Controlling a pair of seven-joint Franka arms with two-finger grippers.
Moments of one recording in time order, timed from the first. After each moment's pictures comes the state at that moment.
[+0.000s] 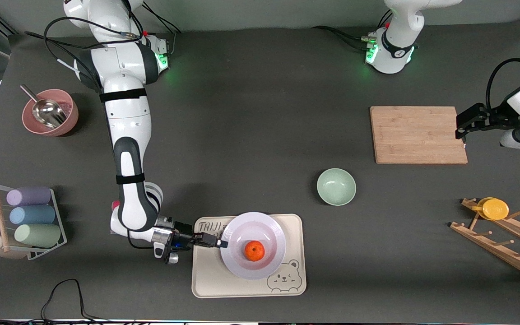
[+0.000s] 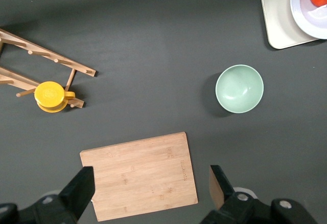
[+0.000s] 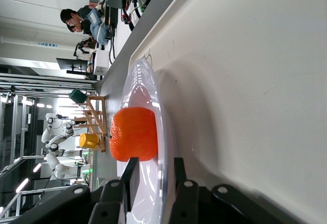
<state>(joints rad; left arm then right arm) 0.03 0.06 -0.11 -1.50 -0.02 1.58 0.11 0.47 1.22 -0.42 -1.12 1.86 1.99 -0.70</state>
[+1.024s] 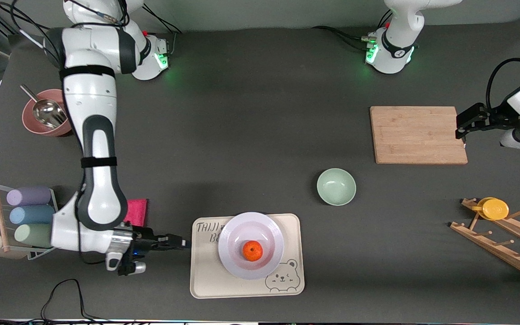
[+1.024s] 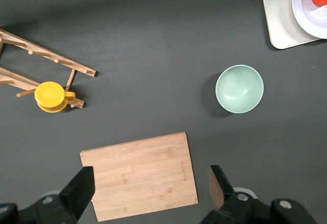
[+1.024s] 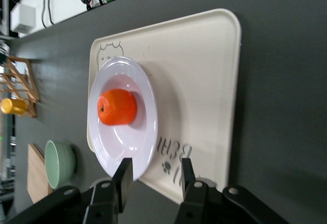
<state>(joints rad) 0.03 0.06 -0.11 -1.50 -0.02 1.58 0.11 0.38 0.97 -0.45 -1.12 1.16 1.89 -0.44</state>
